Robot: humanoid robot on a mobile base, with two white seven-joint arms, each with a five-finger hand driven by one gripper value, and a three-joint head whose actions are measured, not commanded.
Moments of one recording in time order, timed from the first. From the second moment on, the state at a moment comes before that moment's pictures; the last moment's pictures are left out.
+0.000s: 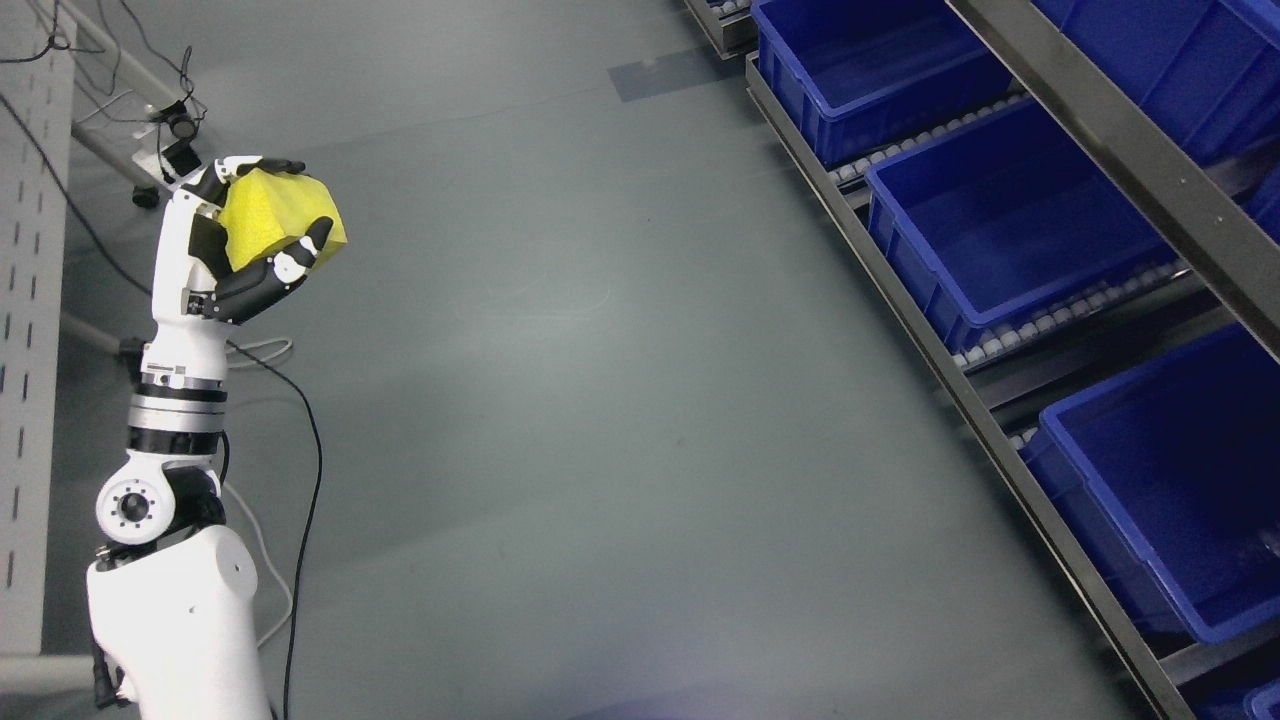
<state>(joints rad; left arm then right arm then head) -0.32 0.00 0.41 -1.41 0.11 -0.42 -0.57 0.00 0.00 -0.09 0.00 0.00 -0.10 -0.03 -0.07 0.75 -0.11</state>
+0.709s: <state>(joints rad) -0.38 0.00 0.41 -1.40 0.01 -0.39 -0.58 0.00 0.00 -0.09 0.00 0.00 -0.10 -0.03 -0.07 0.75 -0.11</state>
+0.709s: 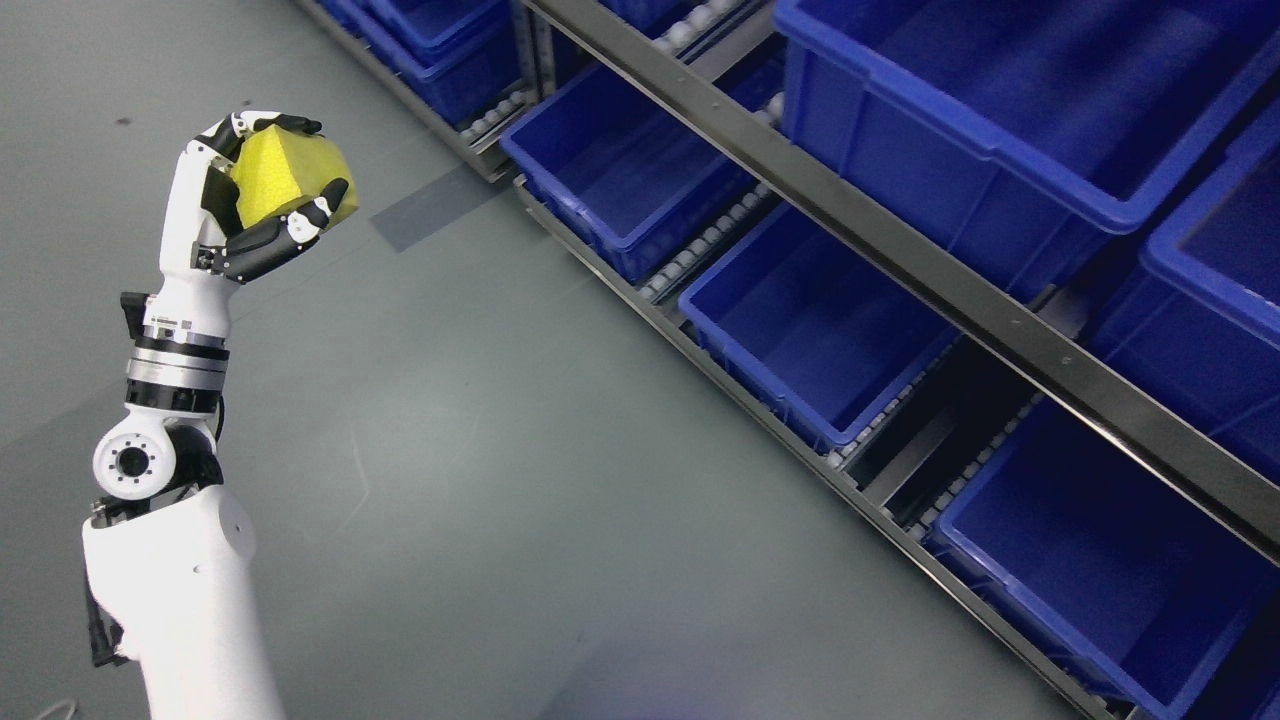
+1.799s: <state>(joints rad) -0.75 0.00 0.37 -1.32 -0.09 -0.24 -0.62 0.00 0.00 -0.09 0.00 0.00 -0.09 -0.03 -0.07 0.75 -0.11</state>
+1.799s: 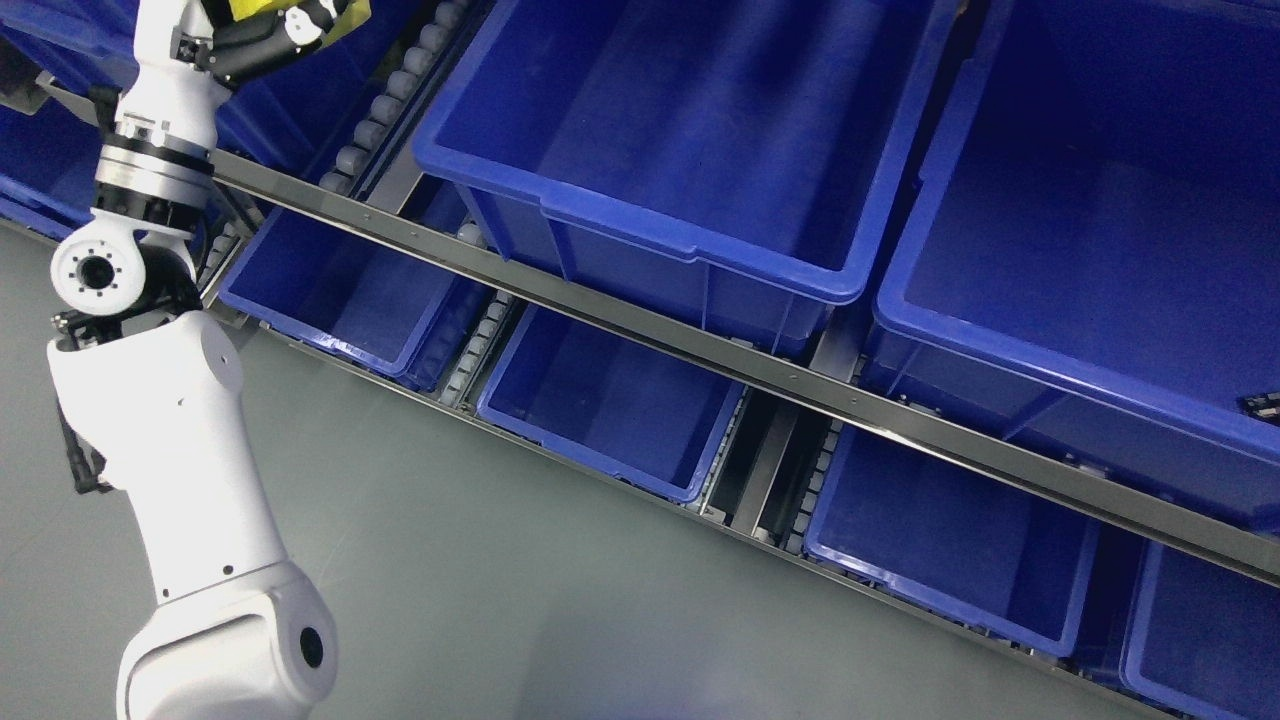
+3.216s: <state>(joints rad) -1.21 0.06 -0.03 -0.88 -0.48 0.14 -0.75 0.00 0.00 -0.09 0.00 0.00 -0.09 -0.03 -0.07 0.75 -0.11</state>
